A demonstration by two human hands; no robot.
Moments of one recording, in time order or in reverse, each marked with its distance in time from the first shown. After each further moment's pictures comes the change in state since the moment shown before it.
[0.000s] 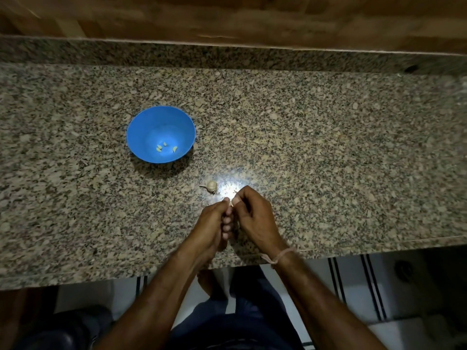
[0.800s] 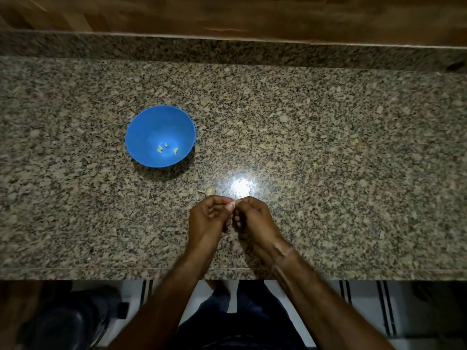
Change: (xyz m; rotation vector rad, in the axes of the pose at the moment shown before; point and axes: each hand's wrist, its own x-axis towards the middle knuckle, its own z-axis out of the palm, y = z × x) left_hand 0.021 -0.002 0.014 0.184 0.348 0.306; right_hand 0.031 -0.003 -0.013 0.546 -0.128 0.595
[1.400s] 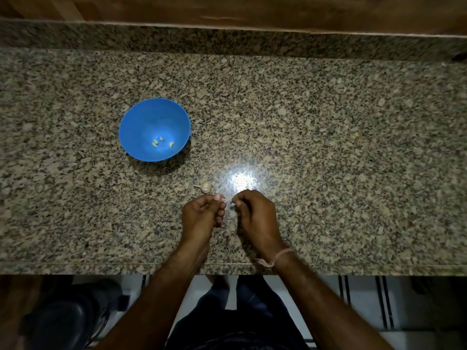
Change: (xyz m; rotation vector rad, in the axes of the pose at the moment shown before) left_hand 0.011 -0.015 0.005 -0.166 0.110 -0.168; right_hand 0.018 0.029 -0.025 -0.699 0.136 -0.637
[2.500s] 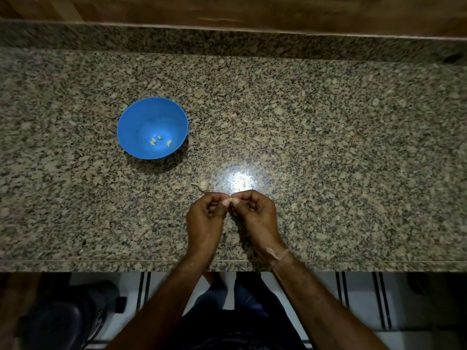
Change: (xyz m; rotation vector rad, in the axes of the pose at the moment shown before) left_hand -0.021 -0.004 0.007 0.373 0.022 0.324; right_hand -0.012 -0.006 -0.004 0.724 -0.001 0.355
